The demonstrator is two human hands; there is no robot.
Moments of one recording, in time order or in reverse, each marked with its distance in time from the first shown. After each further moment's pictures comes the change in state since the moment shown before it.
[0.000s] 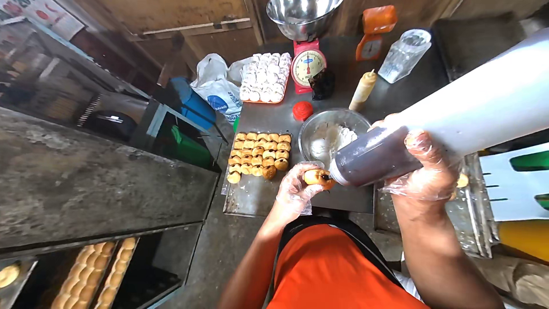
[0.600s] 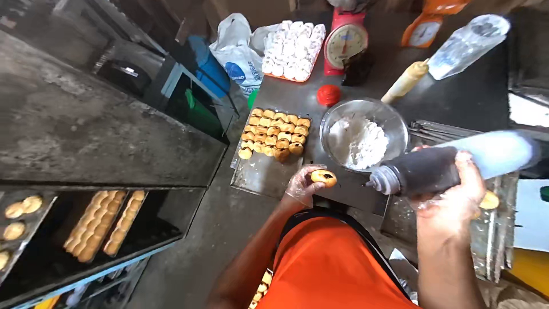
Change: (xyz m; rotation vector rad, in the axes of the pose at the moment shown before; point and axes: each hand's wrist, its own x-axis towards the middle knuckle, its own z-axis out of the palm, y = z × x) left_hand -0.049 -0.080 -0.046 0.024 0.257 -0.128; right_hand -0.026 0.036 -0.059 -0.006 0.423 0.444
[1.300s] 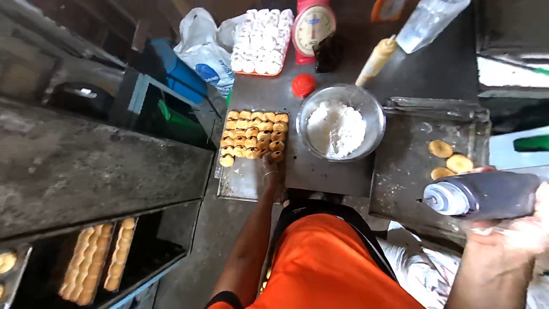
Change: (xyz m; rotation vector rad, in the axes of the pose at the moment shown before) left_hand 0.067 -0.115 -0.070 0.977 0.517 -0.418; right_hand -0.005 -0.077 -0.144 0.018 0.046 -0.230
